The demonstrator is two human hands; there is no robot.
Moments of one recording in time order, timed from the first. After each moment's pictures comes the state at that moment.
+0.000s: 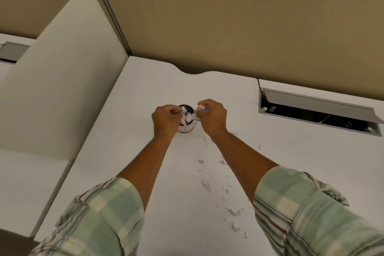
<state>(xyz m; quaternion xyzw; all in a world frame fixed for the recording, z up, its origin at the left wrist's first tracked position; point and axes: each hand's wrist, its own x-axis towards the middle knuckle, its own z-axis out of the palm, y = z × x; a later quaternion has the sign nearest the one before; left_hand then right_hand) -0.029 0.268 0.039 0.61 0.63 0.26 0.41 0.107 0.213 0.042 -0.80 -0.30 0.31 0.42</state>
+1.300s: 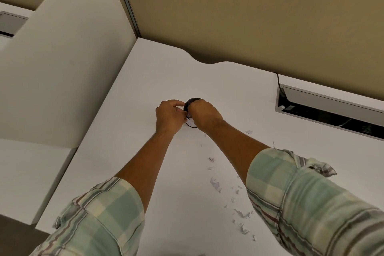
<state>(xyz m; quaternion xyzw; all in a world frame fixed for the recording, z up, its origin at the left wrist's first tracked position) -0.056 0.295 0.008 0.56 0.65 0.20 0.47 0.060 0.302 0.013 -0.78 -0.46 0.40 -0.11</state>
